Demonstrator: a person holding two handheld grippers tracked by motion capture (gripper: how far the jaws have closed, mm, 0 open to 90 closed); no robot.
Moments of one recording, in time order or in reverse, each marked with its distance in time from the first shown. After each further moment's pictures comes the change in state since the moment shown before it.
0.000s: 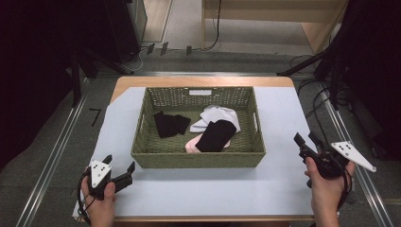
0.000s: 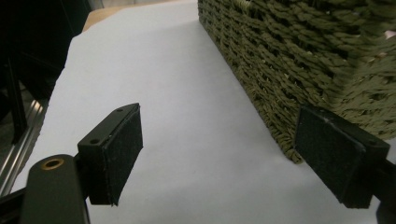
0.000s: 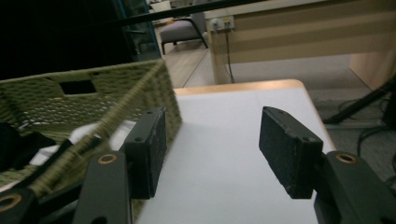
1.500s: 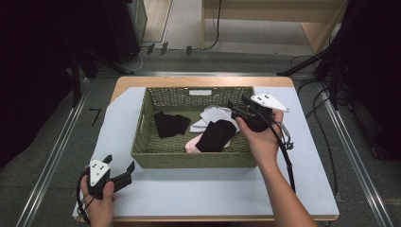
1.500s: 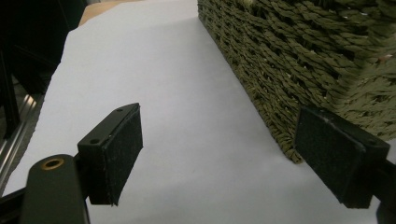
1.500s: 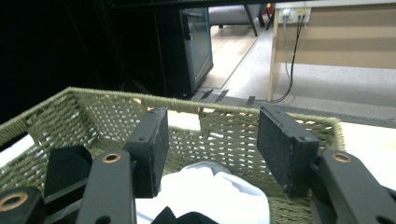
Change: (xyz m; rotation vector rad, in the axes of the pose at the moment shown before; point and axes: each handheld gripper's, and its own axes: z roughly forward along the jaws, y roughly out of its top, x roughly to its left) left arm 0.002 0.001 0.002 0.021 -0.012 -0.021; right arm 0.152 0.048 0.129 0.096 0.172 -0.114
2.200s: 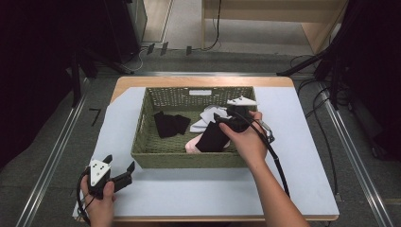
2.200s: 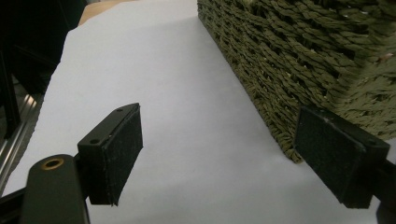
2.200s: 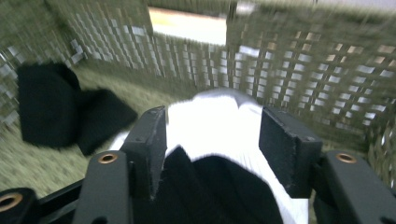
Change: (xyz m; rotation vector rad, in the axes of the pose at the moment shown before) left arm 0.000 0.000 0.000 0.002 -0.001 0.006; right arm 0.017 -0.031 0.050 0.346 0.003 -0.046
